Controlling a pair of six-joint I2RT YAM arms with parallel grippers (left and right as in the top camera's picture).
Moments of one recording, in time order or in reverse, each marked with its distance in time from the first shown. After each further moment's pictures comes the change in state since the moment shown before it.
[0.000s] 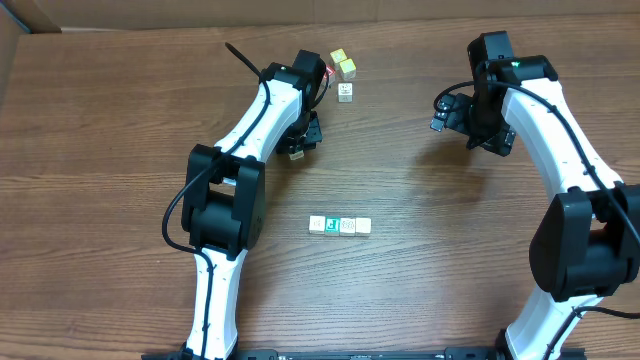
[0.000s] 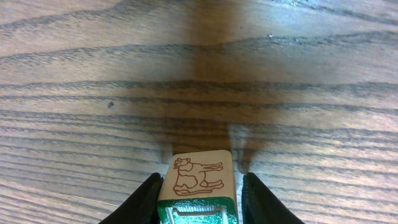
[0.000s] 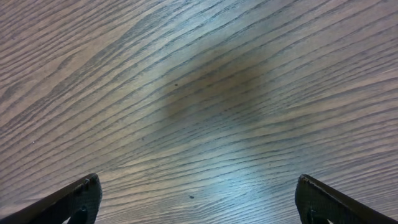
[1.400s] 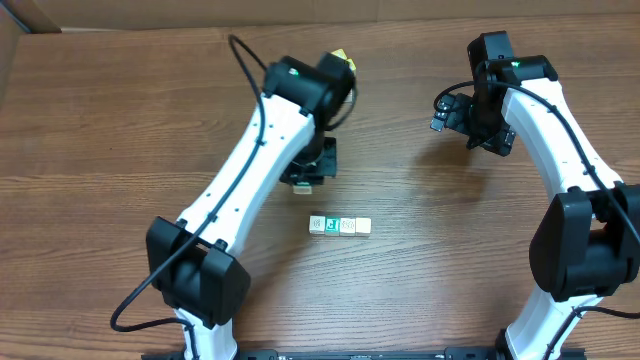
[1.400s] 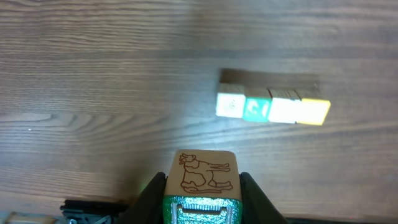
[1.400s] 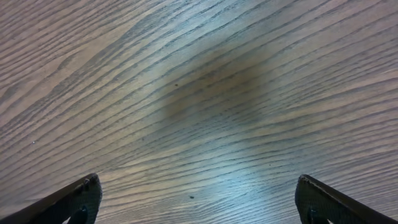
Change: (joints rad) left arm -0.200 -0.393 0.008 -0.526 0.053 0.024; right arm 0.000 0.000 0.000 0.001 -0.001 0.000
